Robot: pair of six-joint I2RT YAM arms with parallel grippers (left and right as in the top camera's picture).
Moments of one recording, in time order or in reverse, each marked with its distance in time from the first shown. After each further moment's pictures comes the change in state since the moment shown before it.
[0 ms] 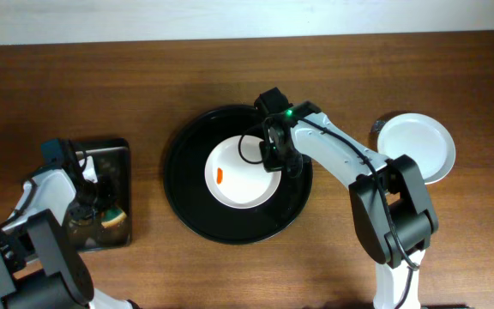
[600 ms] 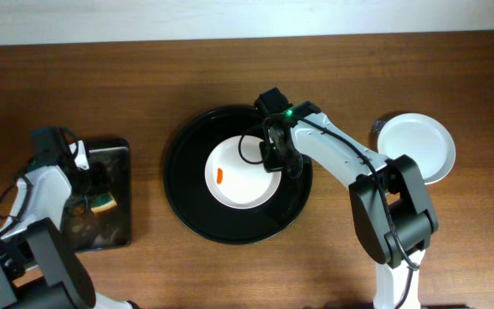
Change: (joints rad) left arm 0.000 -0.040 0.047 0.065 -0.030 0.027; right arm 0.000 0.000 0.000 -0.003 0.000 0.000
